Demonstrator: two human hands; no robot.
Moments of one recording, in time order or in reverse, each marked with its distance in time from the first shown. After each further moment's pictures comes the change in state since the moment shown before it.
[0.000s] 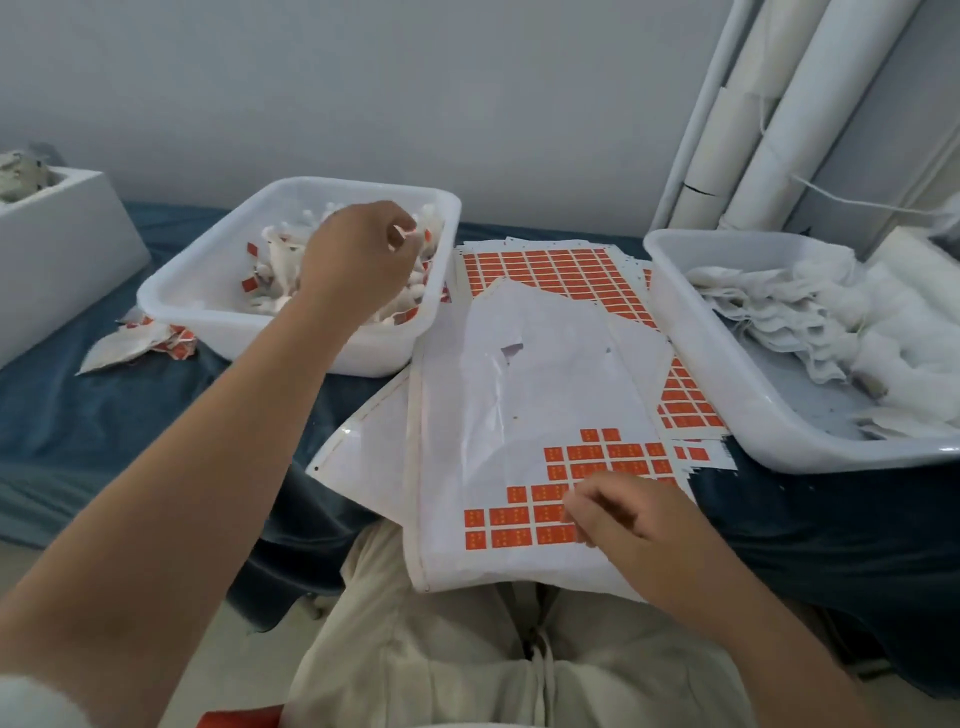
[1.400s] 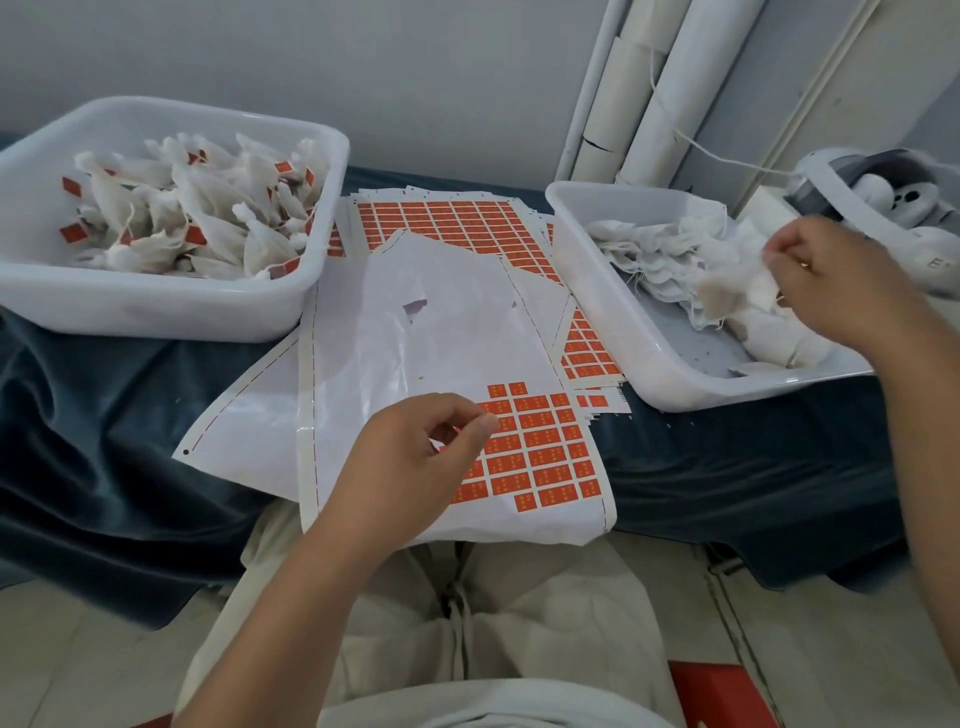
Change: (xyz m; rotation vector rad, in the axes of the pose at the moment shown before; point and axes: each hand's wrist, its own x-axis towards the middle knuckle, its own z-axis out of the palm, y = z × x) left_hand -0.213 0.091 0.046 -0.708 -0.480 -0.046; right_hand 0.031 0.082 -0.246 -0.582 0.569 0.277
